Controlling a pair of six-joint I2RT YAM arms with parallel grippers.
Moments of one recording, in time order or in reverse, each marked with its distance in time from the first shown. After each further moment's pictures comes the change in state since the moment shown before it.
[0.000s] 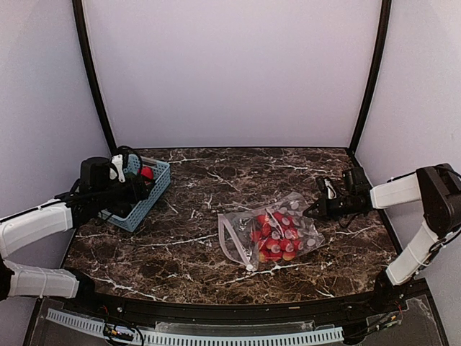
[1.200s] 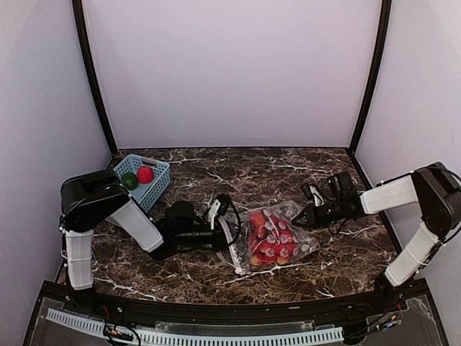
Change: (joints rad) left arm -0.570 0.963 0.100 1.122 0.412 -0.018; right arm 0.159 0.014 -0.013 0.026 0.058 0.023
